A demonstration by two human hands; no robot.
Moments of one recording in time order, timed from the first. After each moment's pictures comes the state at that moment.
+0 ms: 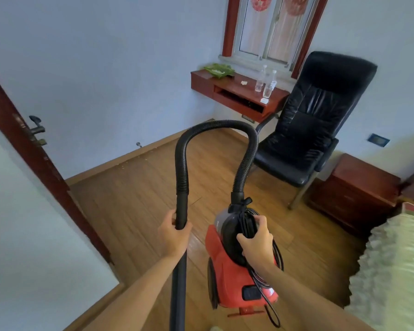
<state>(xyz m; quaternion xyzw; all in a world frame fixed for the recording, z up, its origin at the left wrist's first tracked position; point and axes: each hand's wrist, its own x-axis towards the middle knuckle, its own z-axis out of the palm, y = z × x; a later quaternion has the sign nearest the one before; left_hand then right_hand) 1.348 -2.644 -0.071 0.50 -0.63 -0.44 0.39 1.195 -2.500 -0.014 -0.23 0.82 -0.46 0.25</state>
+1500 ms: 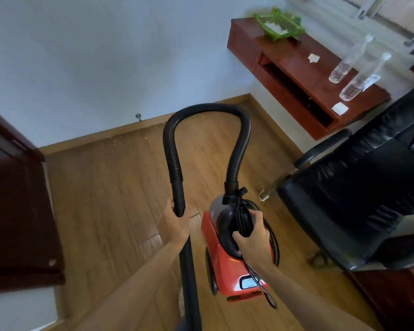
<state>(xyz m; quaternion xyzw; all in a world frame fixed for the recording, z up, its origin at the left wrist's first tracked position) 0.967 -3.067 -0.188 0.66 -0.50 -0.42 0.37 0.801 -2.963 -0.121 -0.37 0.80 -0.35 0.32</state>
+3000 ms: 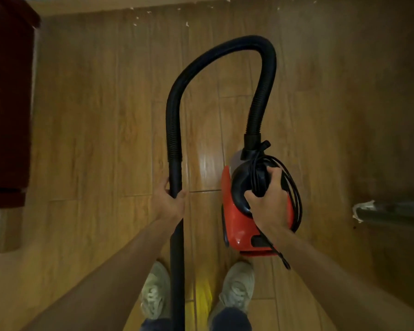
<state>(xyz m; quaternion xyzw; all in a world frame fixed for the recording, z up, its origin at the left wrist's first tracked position) 0.873 -3.233 -0.646 0.85 -0.26 -0.40 0.24 0.664 -3.254 -0.630 -0.49 0.73 -0.23 0.42</state>
